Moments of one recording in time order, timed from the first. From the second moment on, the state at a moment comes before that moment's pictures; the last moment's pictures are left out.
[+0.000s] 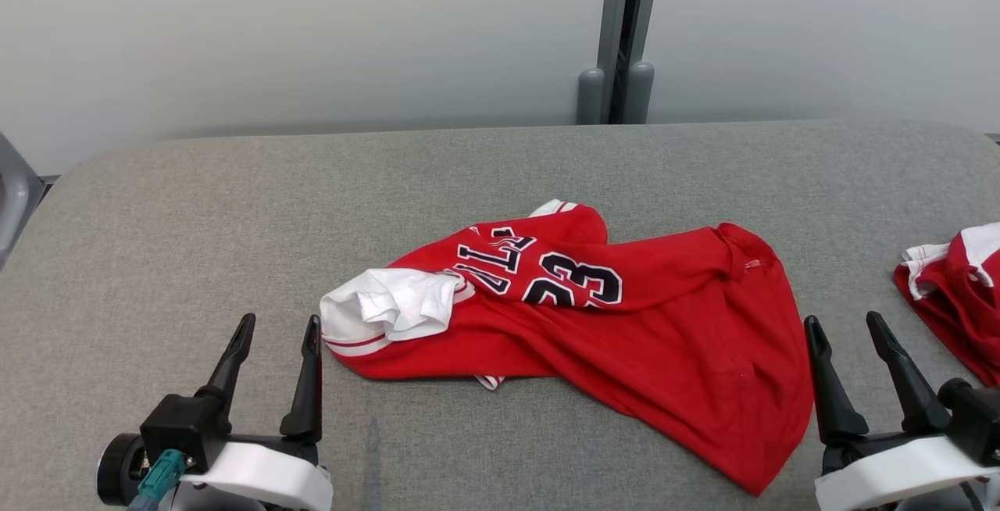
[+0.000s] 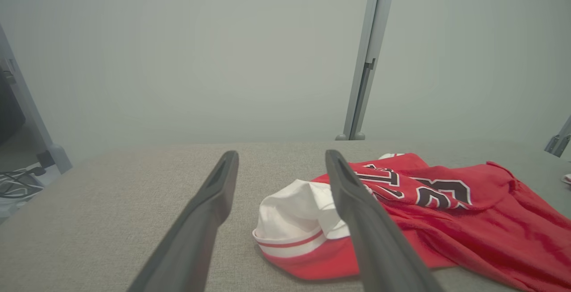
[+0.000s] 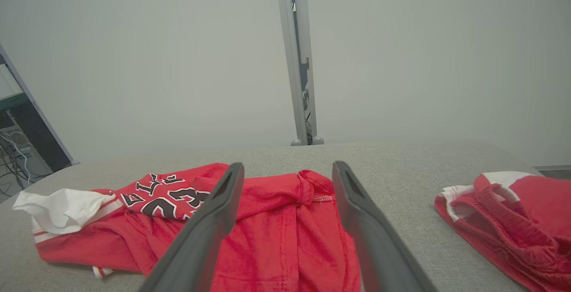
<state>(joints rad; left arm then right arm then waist) -0.03 0.29 -0.34 0.05 -0.45 0.22 -0.21 0.05 -0.12 0.03 -0.01 0.30 0.13 -0.11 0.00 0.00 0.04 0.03</state>
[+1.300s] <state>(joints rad) -0.21 0.28 -0.34 0.13 -0.68 0.13 0.09 -0.03 -0.14 0.07 0.04 0.31 0.13 -0.10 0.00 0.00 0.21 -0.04</state>
